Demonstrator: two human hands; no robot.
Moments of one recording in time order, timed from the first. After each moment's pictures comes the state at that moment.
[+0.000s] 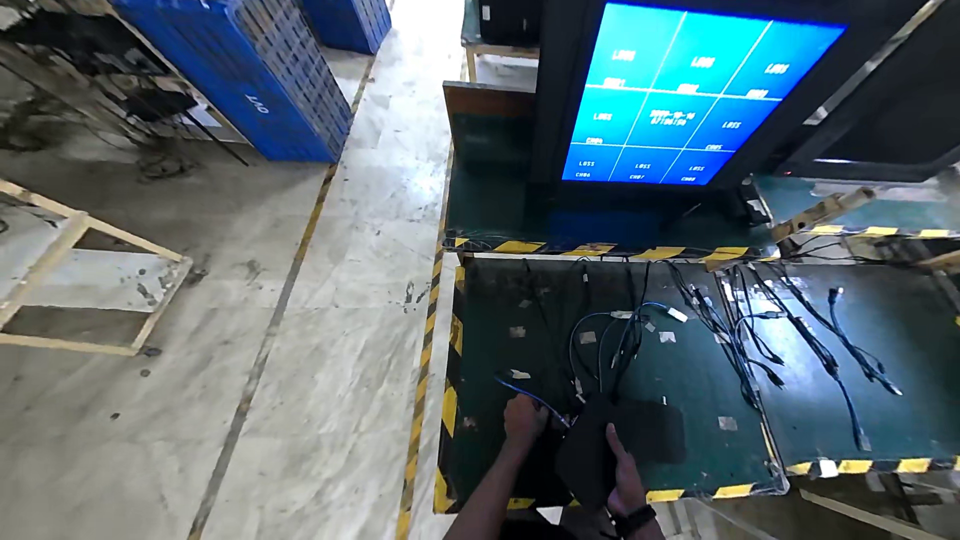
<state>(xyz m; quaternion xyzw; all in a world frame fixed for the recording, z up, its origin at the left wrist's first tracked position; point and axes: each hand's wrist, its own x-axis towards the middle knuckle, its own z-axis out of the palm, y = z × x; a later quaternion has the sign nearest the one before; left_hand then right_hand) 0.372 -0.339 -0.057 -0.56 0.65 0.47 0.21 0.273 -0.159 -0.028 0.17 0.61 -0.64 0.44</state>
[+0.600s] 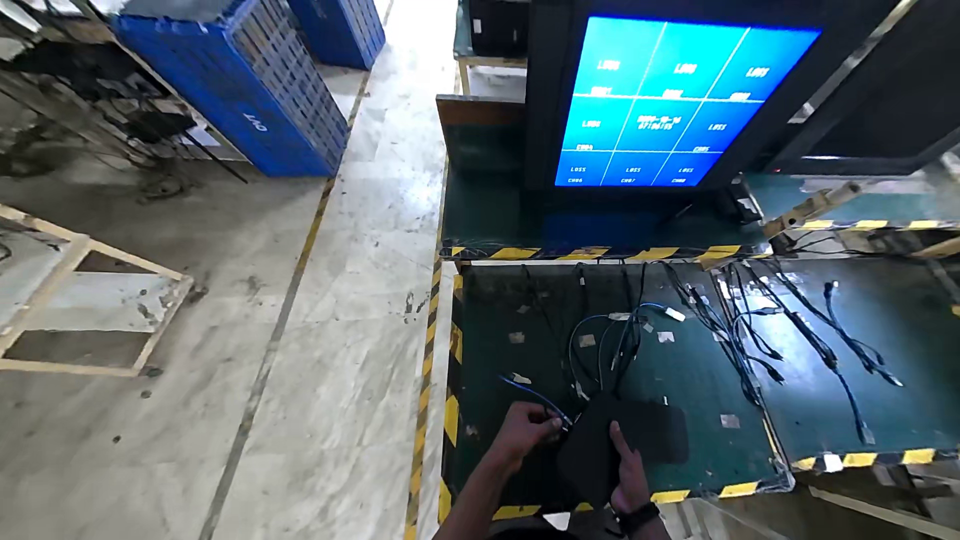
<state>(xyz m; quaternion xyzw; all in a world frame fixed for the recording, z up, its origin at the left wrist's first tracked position) 0.403 -0.344 -0.001 -0.41 0.49 0.77 0.01 0.272 -0.169 -0.018 0.17 0.61 -0.67 0.39</state>
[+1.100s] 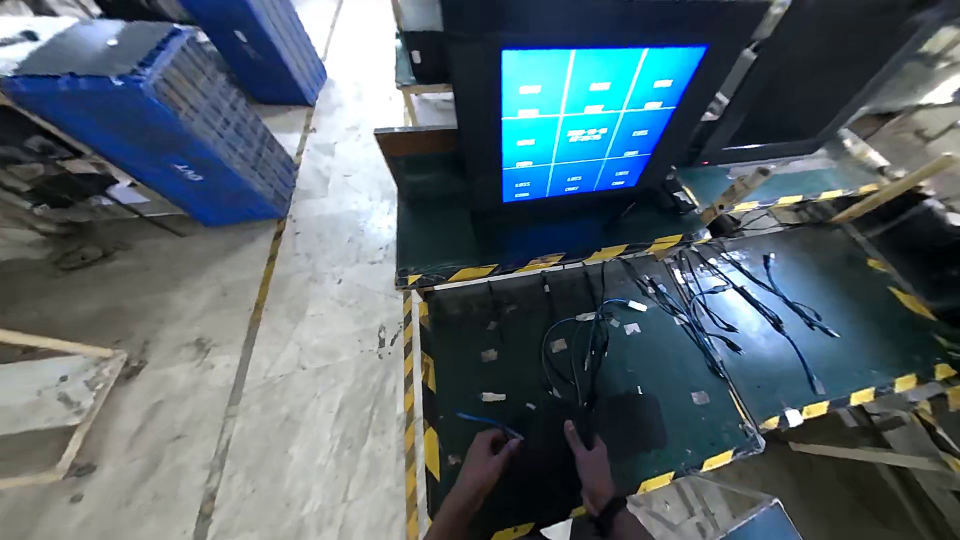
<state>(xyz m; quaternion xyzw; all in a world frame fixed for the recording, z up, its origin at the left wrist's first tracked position) 0.438 -0.352 -0.021 -0.42 0.64 0.64 0.06 0.292 -0.193 0.002 0.04 0.74 -0.56 0.37</state>
